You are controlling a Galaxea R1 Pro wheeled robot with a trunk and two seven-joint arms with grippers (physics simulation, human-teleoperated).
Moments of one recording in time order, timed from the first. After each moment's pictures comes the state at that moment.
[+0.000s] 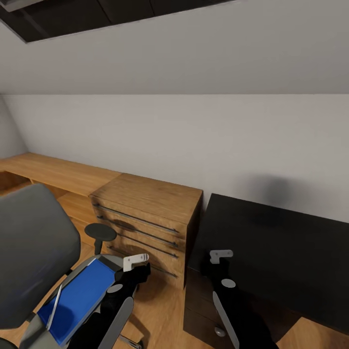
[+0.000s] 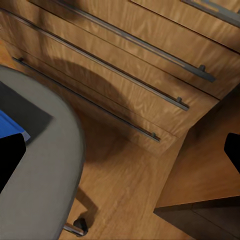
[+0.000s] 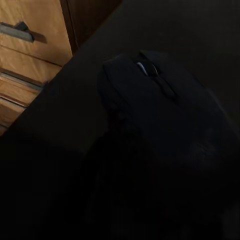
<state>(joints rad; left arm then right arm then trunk) -0.28 -0.02 -0.37 -1.33 0.46 0.44 0.53 -0.35 0.12 0.20 -1.13 -0.03 0.33 -0.21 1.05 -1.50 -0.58</state>
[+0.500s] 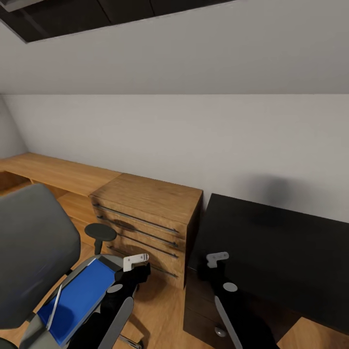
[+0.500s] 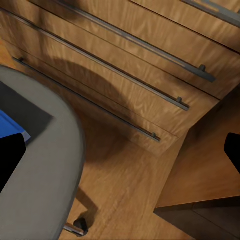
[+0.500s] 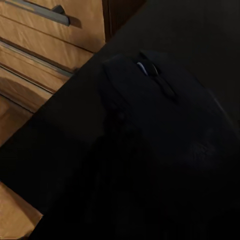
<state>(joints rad) -0.28 -0.02 -0.37 -1.33 0.46 0.44 0.53 -0.33 0.09 0.23 -1.13 -0.03 0.33 -0.09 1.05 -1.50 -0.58</state>
